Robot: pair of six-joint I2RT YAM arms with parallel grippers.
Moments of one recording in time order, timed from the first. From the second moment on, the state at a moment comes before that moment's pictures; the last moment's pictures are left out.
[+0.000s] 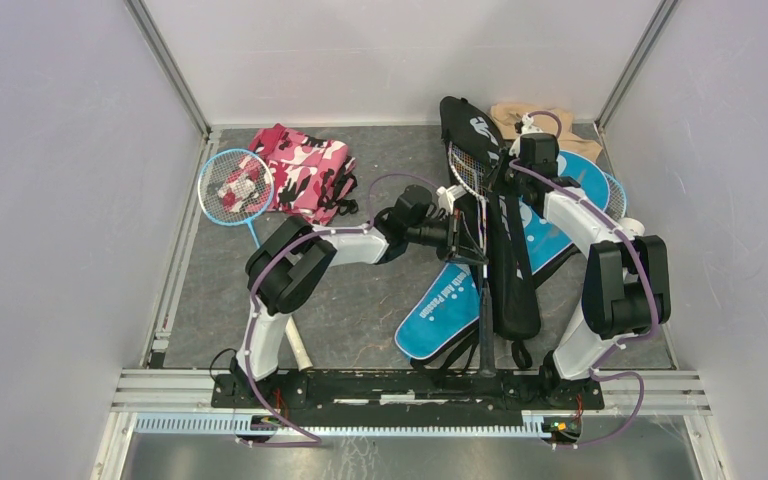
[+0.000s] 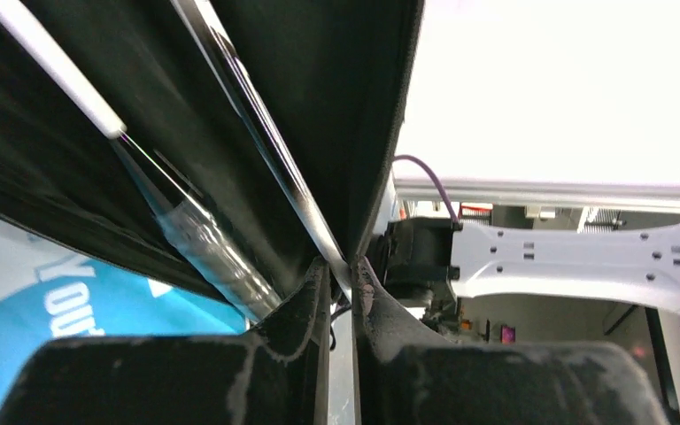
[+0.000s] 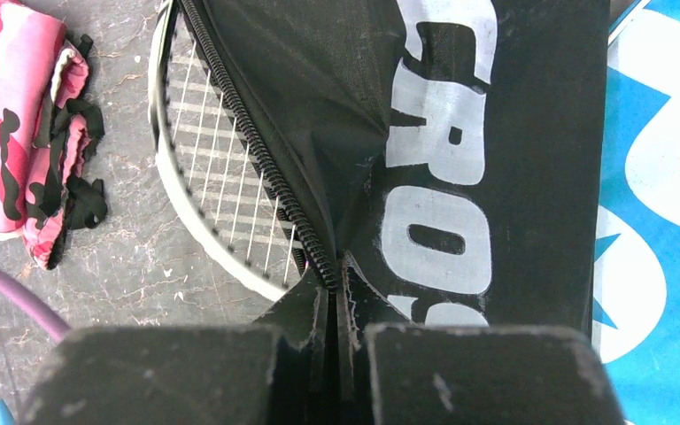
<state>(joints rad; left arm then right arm) -0.81 2.08 1.26 0.49 0.81 -1.06 0.14 1.66 1.17 -0.14 -0.16 0.40</state>
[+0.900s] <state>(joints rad) -0.75 2.30 1.70 0.02 0.57 -0.79 0.14 1.64 1.14 -0.11 -0.18 0.41</state>
